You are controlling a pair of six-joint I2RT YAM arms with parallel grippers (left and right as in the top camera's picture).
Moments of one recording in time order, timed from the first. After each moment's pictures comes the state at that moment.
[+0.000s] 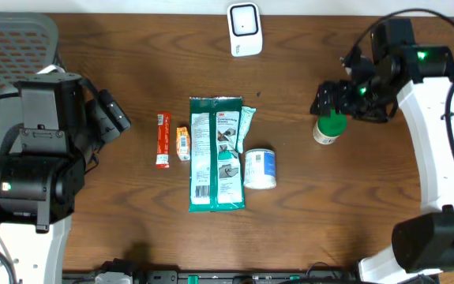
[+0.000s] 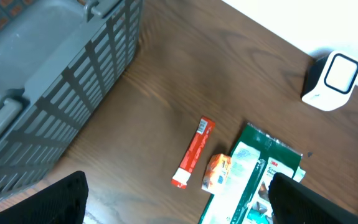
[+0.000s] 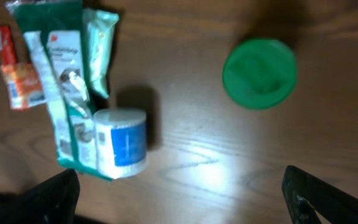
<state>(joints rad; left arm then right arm) -0.08 1.15 1.54 -1.23 -0.21 -0.56 0.05 1.73 1.75 -1.39 -0.27 0.11</state>
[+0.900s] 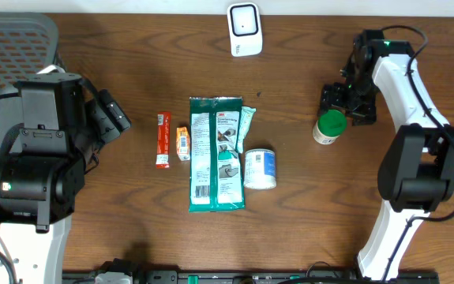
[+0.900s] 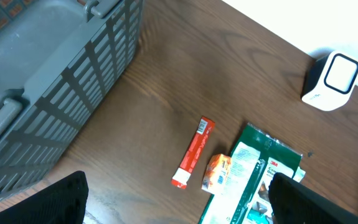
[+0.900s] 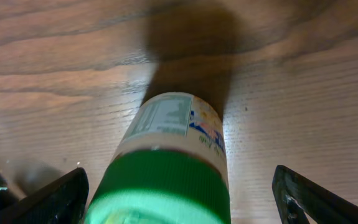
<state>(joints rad) -0.08 1.15 1.54 -1.23 -0.21 -0.56 -0.01 2.14 1.77 -1.24 -0.14 0.23</state>
